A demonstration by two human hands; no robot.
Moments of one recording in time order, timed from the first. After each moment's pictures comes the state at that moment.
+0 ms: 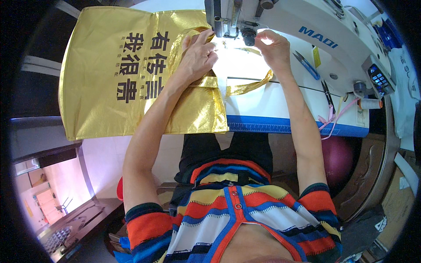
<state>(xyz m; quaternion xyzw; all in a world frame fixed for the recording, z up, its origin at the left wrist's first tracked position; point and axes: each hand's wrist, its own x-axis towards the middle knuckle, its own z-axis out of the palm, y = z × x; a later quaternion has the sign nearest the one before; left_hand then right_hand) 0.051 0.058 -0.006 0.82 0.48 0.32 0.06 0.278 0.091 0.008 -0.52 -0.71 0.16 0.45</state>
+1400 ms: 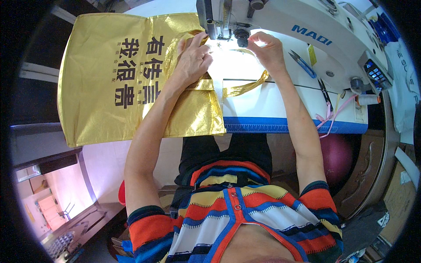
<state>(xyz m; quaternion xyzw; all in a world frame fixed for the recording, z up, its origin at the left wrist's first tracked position) 0.049 0.062 -0.008 0.81 0.50 0.30 0.08 0.282 0.096 -0.003 -0.47 -0.74 0.17 0.45</state>
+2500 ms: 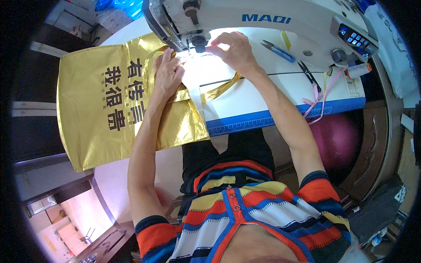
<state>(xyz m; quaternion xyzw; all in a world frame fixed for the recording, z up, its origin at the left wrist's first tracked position) 0.048 0.066 -0.011 0.81 0.50 0.29 0.07 0.280 0.082 0.002 -0.45 -0.77 0.12 0.44</state>
